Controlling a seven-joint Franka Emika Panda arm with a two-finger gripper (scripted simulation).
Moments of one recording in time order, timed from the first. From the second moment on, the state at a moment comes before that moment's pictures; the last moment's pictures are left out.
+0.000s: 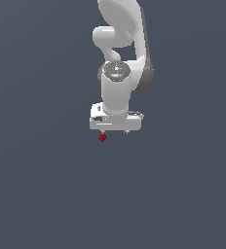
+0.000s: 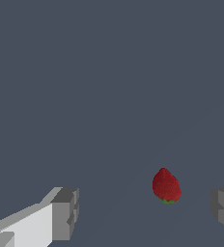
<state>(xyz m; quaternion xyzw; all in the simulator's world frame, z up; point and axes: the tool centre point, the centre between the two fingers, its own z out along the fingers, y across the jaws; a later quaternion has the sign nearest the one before) -0.013 0.009 0.156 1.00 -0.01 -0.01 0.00</state>
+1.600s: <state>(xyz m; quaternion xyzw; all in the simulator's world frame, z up) -0.047 -0.035 0.108 0.98 -0.18 -0.01 -0.01</state>
